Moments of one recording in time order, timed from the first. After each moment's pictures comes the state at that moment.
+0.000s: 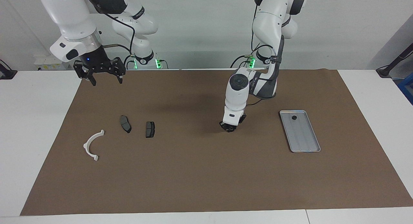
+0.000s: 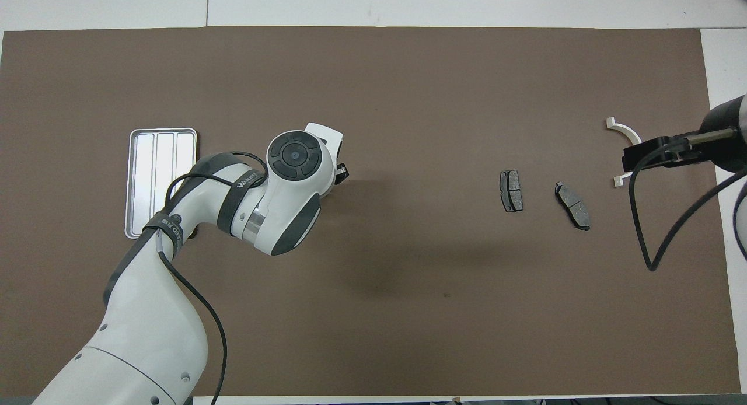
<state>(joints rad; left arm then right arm) -0.55 0.42 0.00 -1.84 0.08 2.25 -0.96 0.03 -0.03 0.01 -1.60 -0.01 1.57 -0.04</state>
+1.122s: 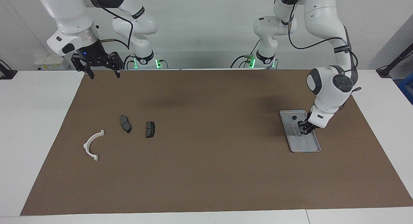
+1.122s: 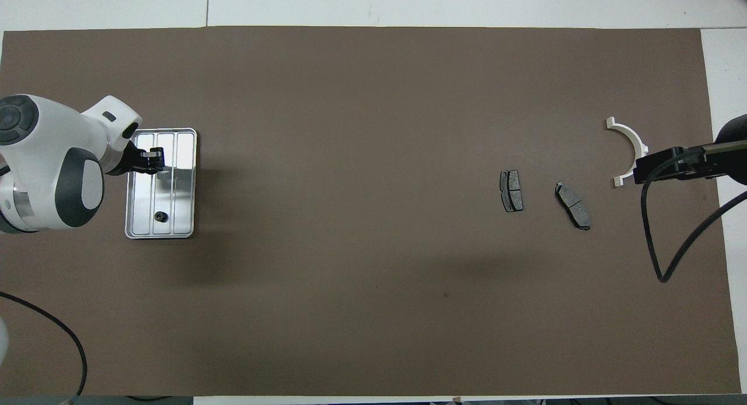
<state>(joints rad) 0.00 0.31 0.01 -1.97 0.04 2.31 -0.09 0.02 -0.05 0.01 -1.62 -0.01 1.54 -0.01</state>
